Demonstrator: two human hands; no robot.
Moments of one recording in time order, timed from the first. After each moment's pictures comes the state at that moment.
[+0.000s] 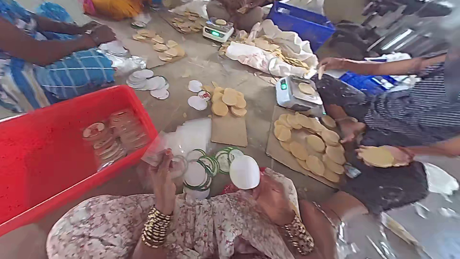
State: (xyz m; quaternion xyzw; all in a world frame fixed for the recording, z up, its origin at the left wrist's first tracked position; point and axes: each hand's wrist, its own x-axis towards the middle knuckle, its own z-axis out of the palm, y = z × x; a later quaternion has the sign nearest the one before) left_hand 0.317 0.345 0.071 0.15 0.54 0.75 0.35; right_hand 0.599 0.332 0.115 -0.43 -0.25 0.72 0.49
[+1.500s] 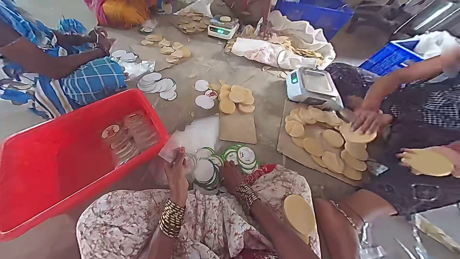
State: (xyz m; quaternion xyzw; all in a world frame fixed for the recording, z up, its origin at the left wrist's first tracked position) left_hand 0.327 0.350 0.068 0.15 0.59 0.71 0.36; right_hand 0.508 0.386 0.024 -0.53 -0.79 0.26 -0.19
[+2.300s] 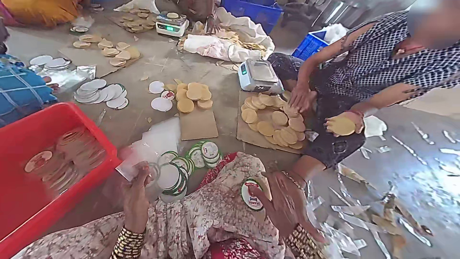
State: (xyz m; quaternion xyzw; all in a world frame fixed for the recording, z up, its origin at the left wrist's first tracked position) left_hand 0.342 0.334 0.065 0.24 0.60 0.65 0.39; right_hand 0.709 0.249 0.106 -0.74 -0.64 0.11 0.18
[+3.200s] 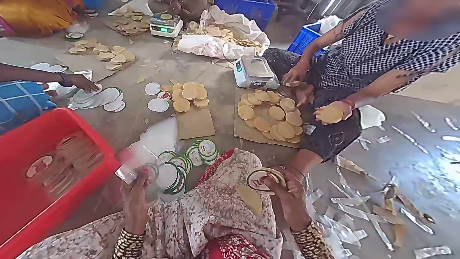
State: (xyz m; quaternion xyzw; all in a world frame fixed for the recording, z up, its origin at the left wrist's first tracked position) left_hand 0.345 0.322 0.061 0.28 0.60 0.64 0.39; right_hand 0.722 0.249 0.110 -0.62 -0.43 0.33 0.57
